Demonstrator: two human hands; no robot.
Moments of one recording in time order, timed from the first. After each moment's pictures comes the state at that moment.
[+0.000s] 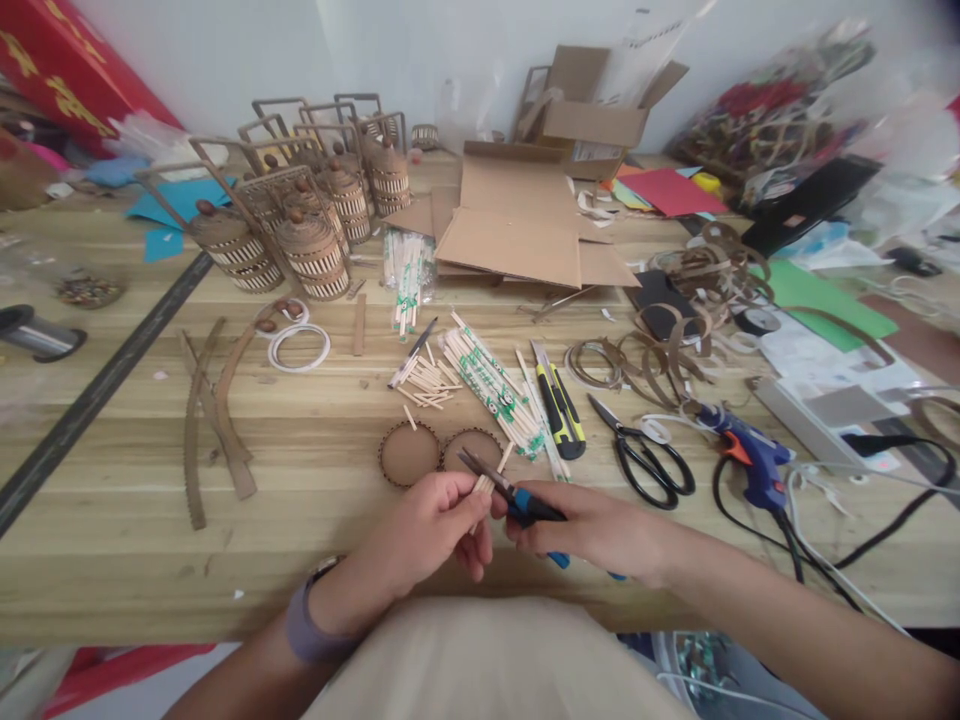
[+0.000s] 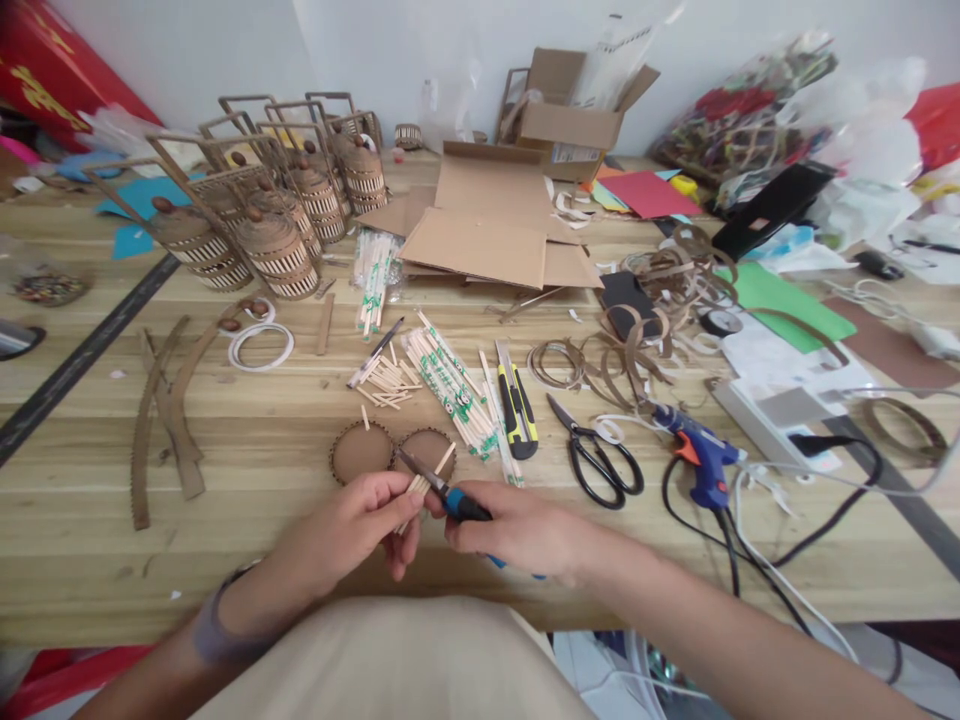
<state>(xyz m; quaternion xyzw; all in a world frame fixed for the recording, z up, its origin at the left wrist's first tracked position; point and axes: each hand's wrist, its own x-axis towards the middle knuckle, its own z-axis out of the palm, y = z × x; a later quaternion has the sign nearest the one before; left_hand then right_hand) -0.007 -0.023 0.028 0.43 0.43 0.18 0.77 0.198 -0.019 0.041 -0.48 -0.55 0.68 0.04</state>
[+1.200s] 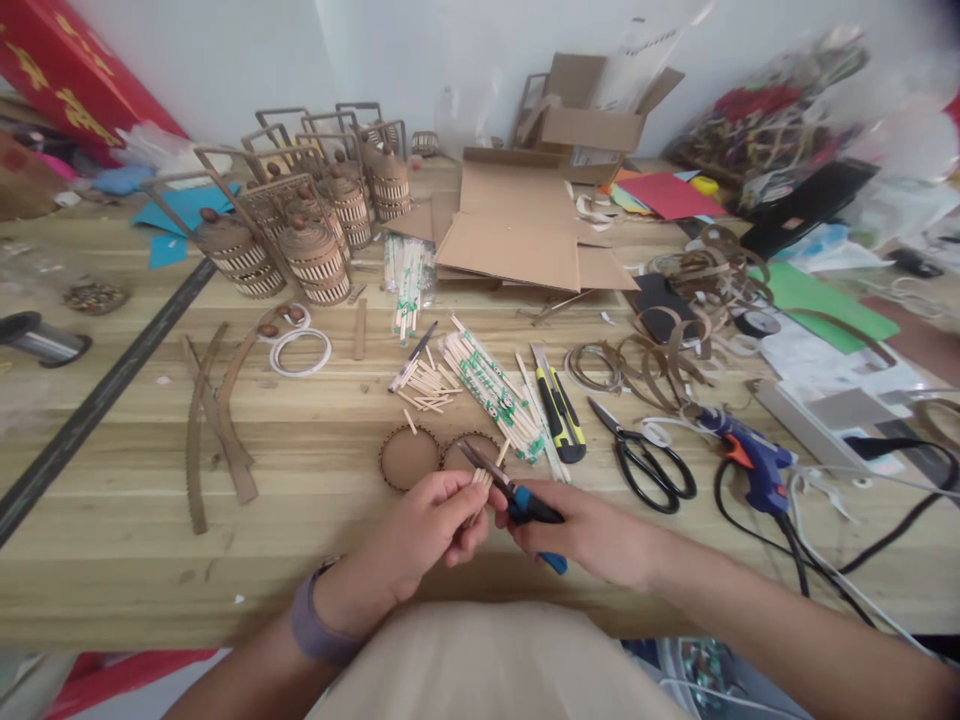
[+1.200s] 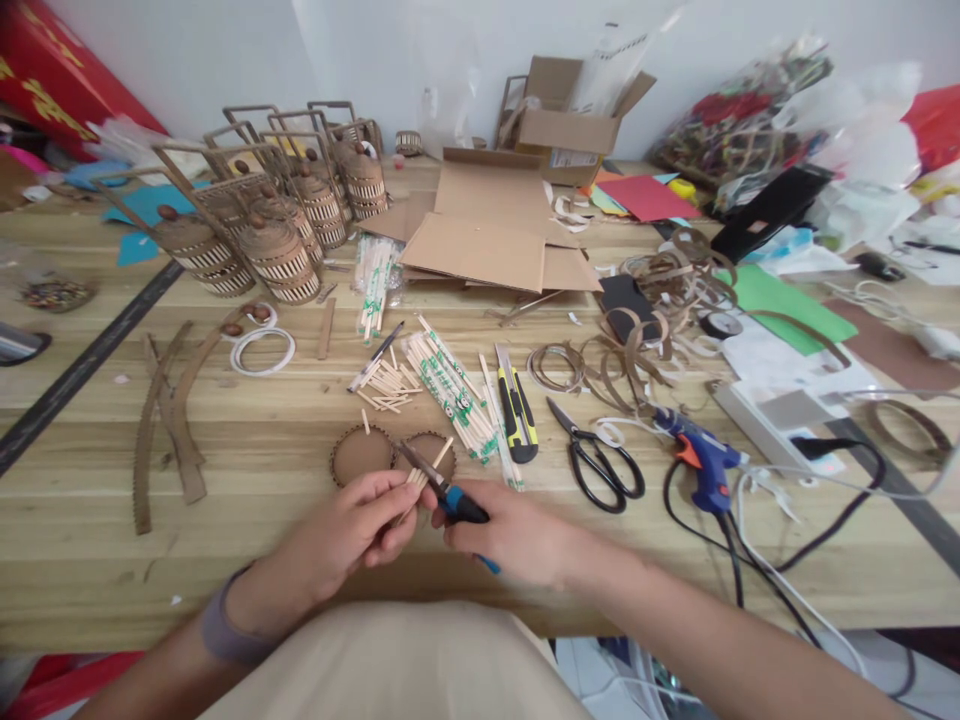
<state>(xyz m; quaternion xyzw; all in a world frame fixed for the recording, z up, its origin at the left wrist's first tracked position) -0.004 -0.022 0.035 0.40 0.44 0.23 0.77 0.191 -0.021 0.035 -0.47 -0.53 0.70 0.10</state>
